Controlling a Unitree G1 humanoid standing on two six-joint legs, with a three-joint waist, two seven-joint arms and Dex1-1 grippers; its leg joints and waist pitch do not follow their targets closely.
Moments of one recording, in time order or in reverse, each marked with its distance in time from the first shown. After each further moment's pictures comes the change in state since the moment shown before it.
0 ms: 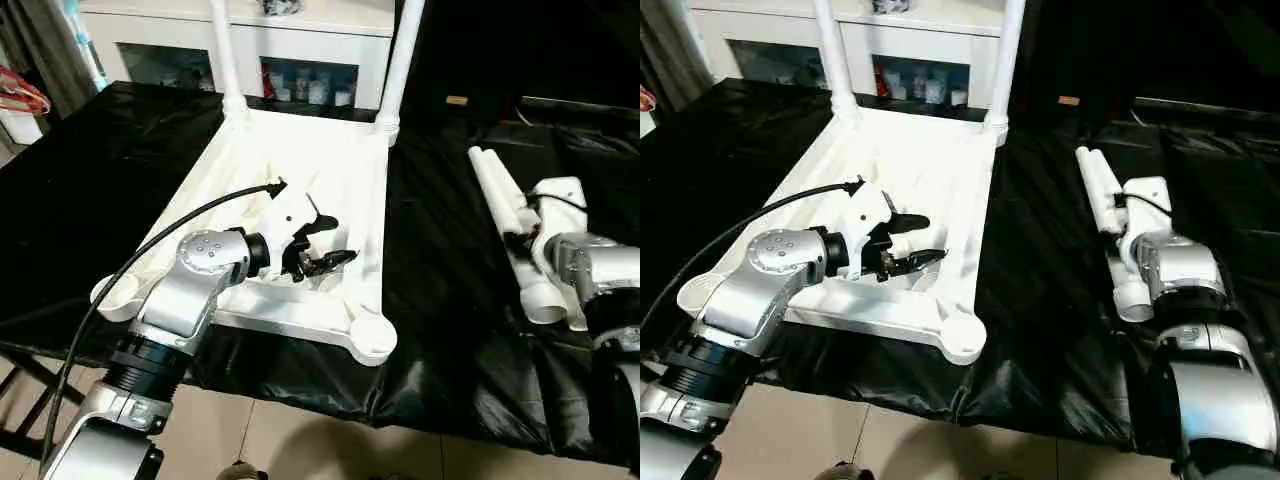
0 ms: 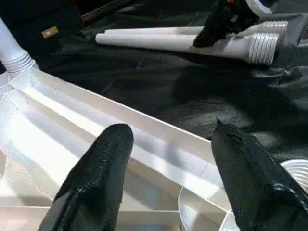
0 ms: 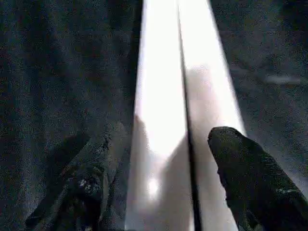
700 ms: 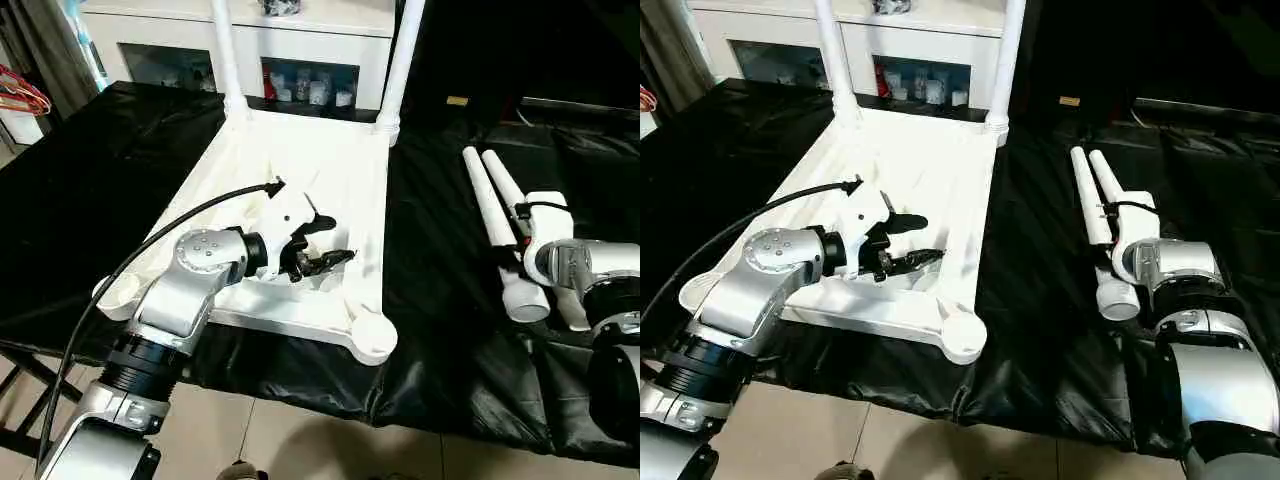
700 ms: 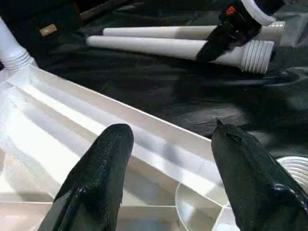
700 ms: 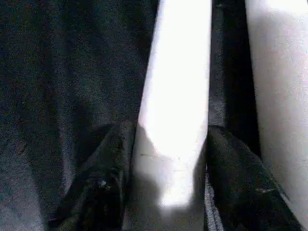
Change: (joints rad) left arm 0.000 0.010 -0.005 -0.015 -0.013 0.027 -0.022; right arm -0.060 -0.002 0.021 0.111 0.020 0.070 0.155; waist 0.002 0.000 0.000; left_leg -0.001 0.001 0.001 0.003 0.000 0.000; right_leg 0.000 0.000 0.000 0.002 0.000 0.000
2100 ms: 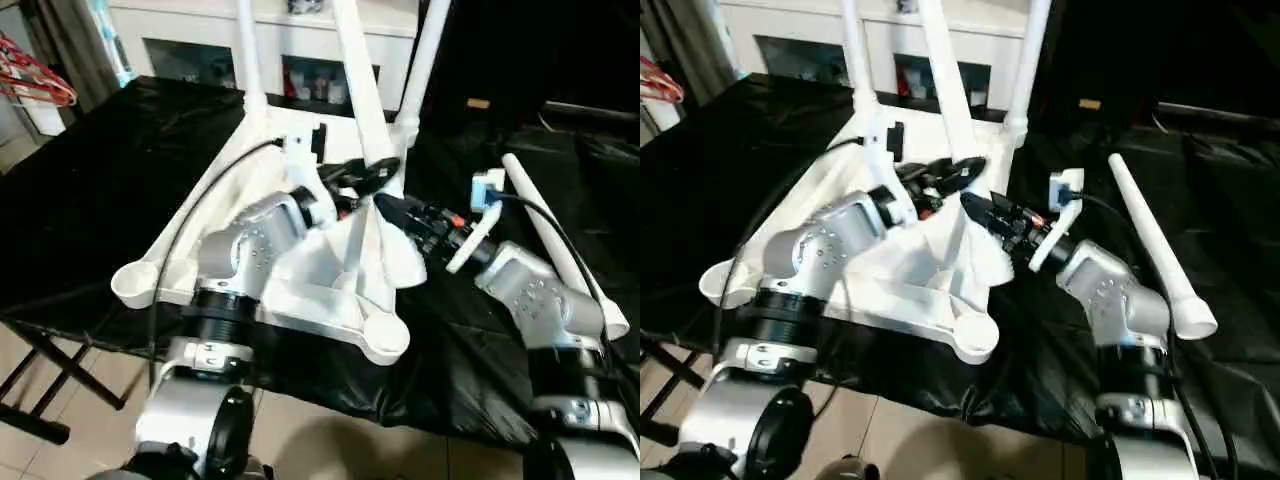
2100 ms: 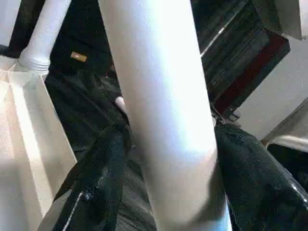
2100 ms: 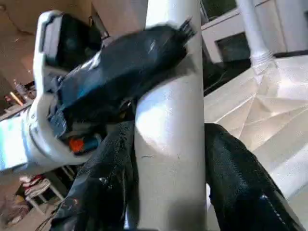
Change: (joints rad) left arm -0.241 -0.376 0.357 0.222 -0.377 0.303 0.373; right arm 0.392 0.299 -0.086 -0.821 0.522 -0.068 0.504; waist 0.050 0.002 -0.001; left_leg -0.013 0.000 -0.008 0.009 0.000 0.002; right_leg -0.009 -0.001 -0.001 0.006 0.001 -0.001
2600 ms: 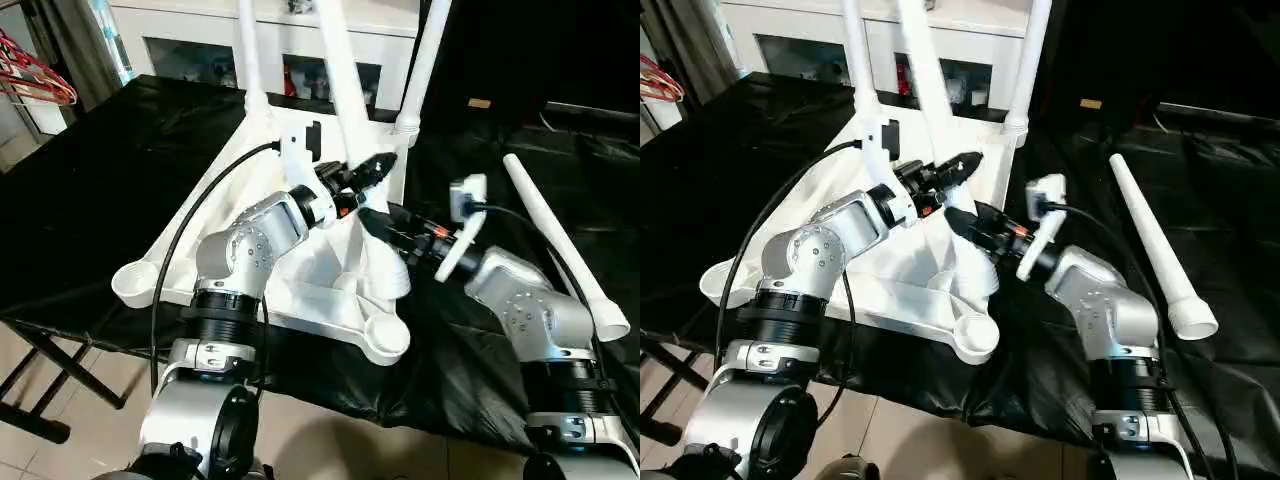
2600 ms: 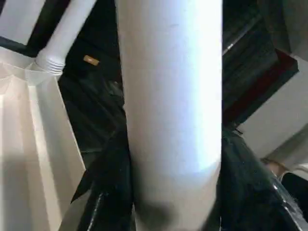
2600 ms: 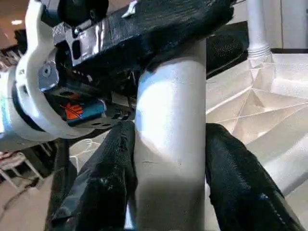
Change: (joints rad) left arm -0.006 -0.022 0.045 -0.007 -0.041 0.007 0.086; right arm 0.013 0.004 0.099 -0.075 -0.094 -0.057 -0.084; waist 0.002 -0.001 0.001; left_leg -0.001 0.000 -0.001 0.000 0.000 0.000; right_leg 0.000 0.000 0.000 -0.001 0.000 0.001
